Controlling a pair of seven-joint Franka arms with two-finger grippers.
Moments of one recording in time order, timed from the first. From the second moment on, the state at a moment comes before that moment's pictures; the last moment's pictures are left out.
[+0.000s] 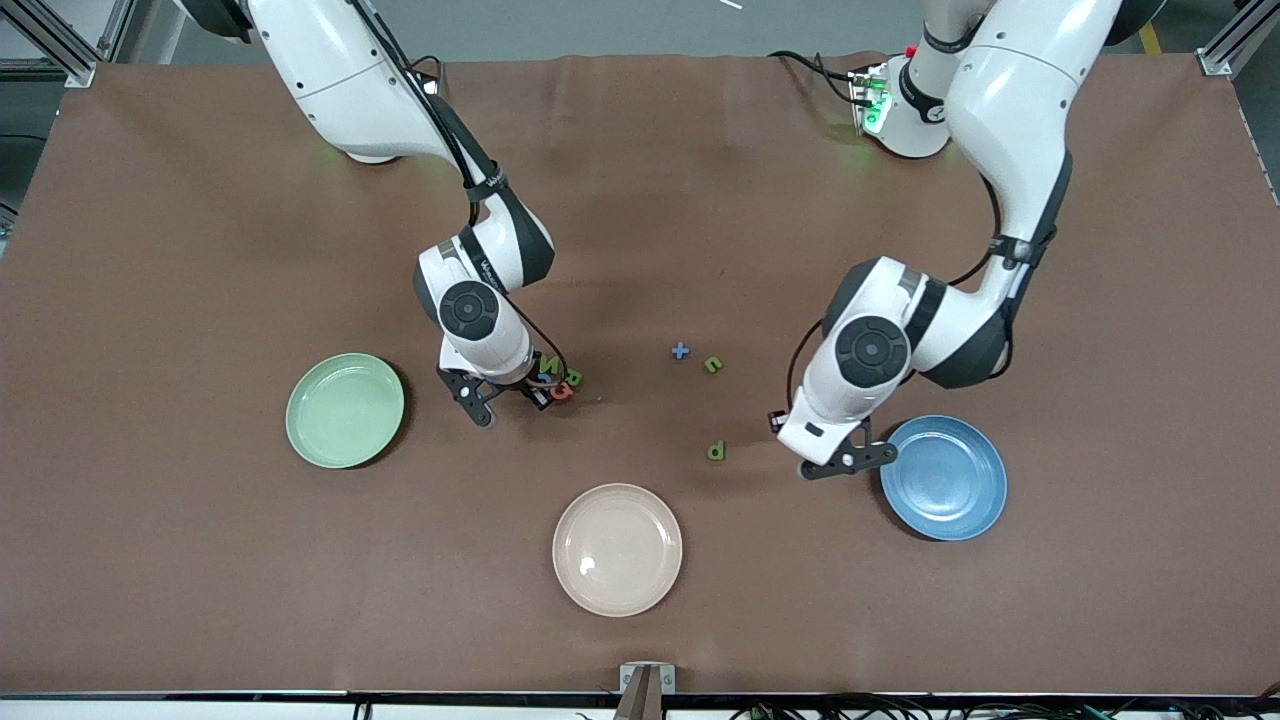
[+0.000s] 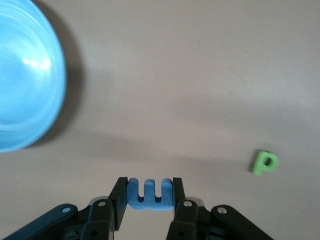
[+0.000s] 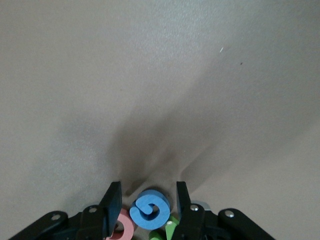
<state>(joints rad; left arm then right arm) -0.24 0.63 -0.21 -1.57 0.20 2.14 -0.71 0.58 0.62 -0.03 -1.85 0.08 2.46 1.37</state>
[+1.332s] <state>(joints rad) 0.03 0.70 -0.23 -1.57 0.29 2.23 -0.55 0.56 0.60 -0.07 -1.83 0.08 2.37 1.27</state>
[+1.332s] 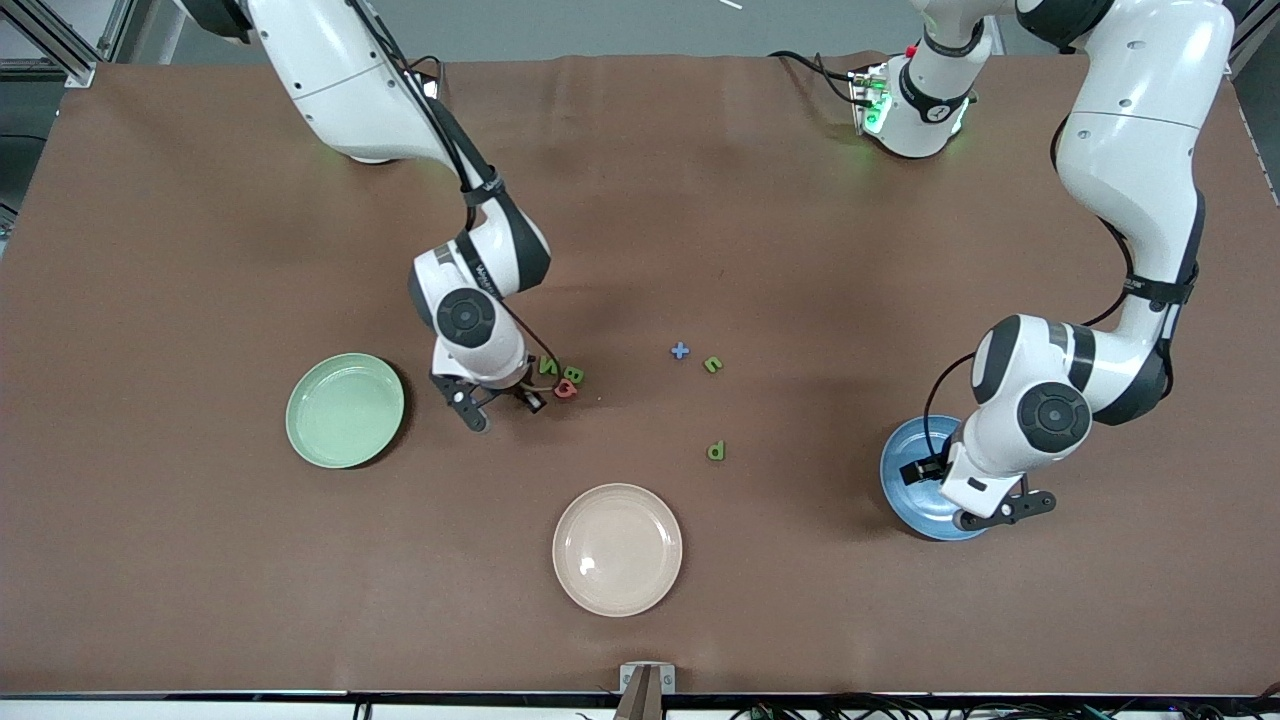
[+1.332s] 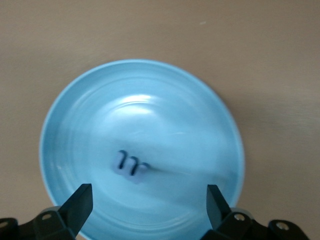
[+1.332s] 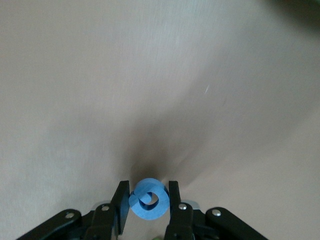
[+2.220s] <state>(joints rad) -0.31 0.78 -0.23 -1.51 0.29 2.33 -0.63 0.23 0.44 -0.09 -1.94 0.07 2.24 0.66</state>
